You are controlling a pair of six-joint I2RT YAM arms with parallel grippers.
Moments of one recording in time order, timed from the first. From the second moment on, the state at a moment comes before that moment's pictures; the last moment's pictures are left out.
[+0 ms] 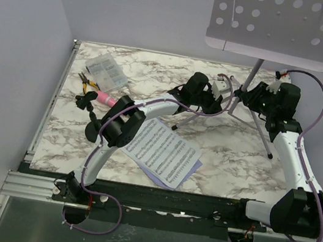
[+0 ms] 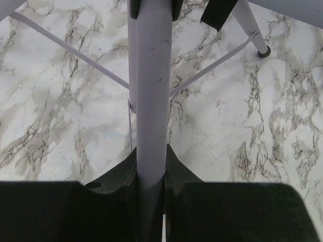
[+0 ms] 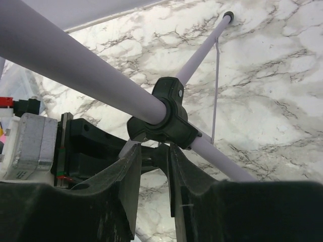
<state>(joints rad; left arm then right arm) -0.74 2.29 1.80 0.12 0.53 0.03 -0.02 1.29 1.06 -0.17 -0.28 0.33</state>
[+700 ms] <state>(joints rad) -0.74 2.29 1.81 0.11 0.53 0.03 -0.02 1.26 0.90 -0.22 -0.13 0.42</state>
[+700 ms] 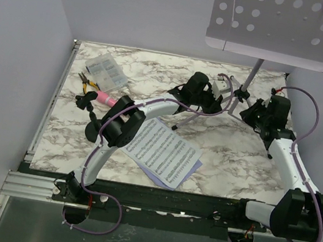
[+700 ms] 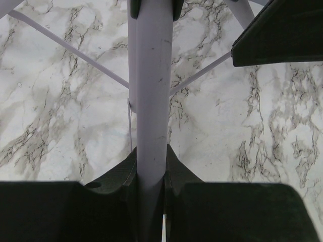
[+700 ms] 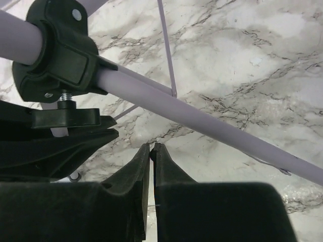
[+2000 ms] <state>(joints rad) -0.73 2.29 1.83 0.09 0.52 0.02 0.20 1.34 1.19 -0.35 0.14 0.19</state>
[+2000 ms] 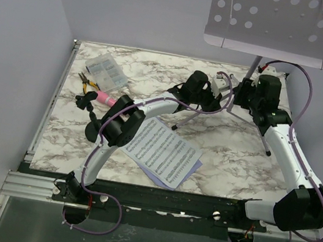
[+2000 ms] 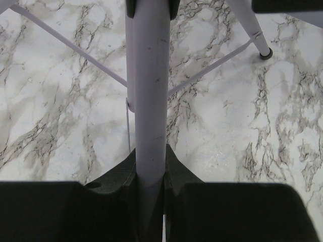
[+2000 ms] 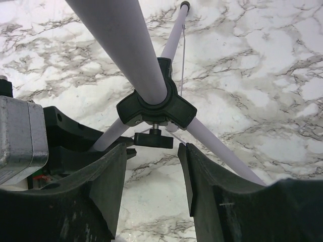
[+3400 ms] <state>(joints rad) -0.74 2.29 1.83 0.07 0.53 0.04 -0.08 1.22 0.74 0.10 -0.36 1.12</state>
